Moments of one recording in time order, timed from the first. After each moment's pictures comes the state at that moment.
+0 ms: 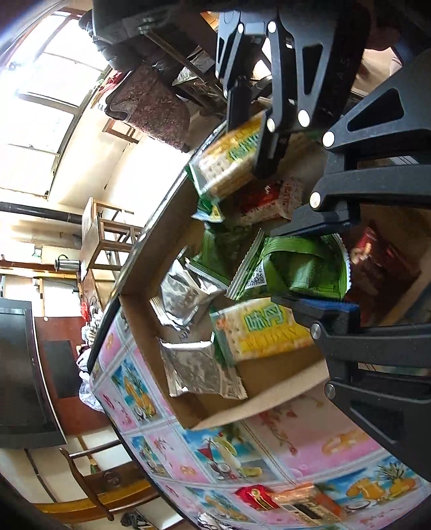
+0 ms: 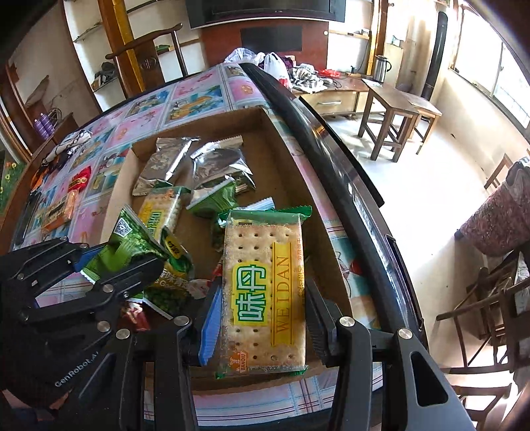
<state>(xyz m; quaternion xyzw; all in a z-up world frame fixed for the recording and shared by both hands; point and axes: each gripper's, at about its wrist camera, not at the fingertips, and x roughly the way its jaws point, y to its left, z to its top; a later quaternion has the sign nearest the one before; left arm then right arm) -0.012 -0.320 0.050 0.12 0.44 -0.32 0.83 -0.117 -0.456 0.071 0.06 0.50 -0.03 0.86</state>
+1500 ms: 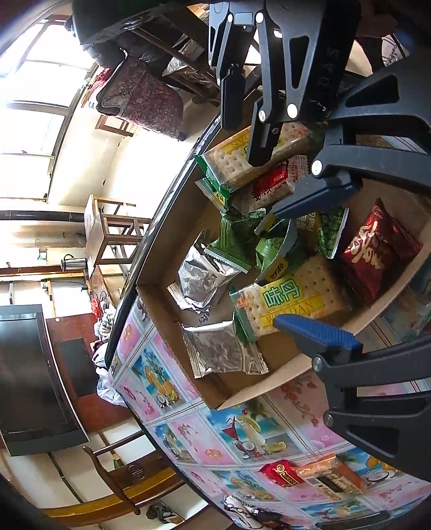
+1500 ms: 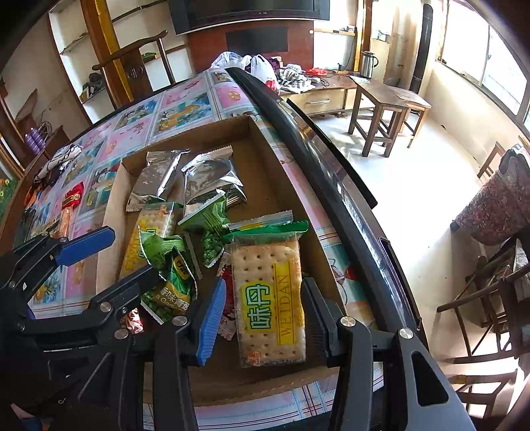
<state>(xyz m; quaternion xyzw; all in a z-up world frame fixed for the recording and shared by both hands) -0.012 -0.316 0.066 0.17 0.41 -0.30 0.85 -0.111 -0.457 0.079 0.08 0.50 -0.06 0.86</state>
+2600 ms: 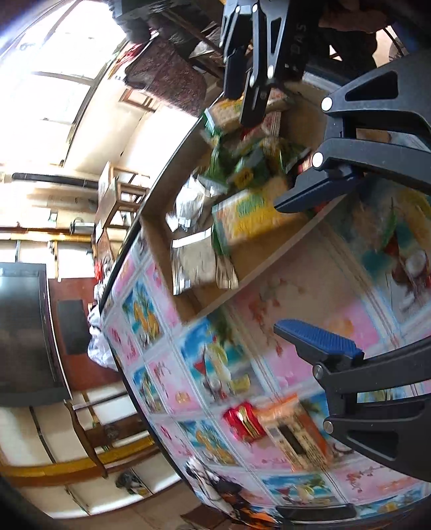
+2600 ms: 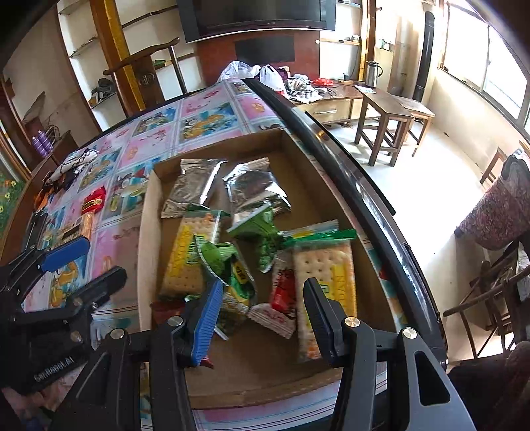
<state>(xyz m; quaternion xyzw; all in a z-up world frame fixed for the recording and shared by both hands) -0.001 -0.215 0.083 0.11 0.41 -0.24 0.87 -0.112 -0.412 0.096 0.08 0.48 -0.05 0.87</state>
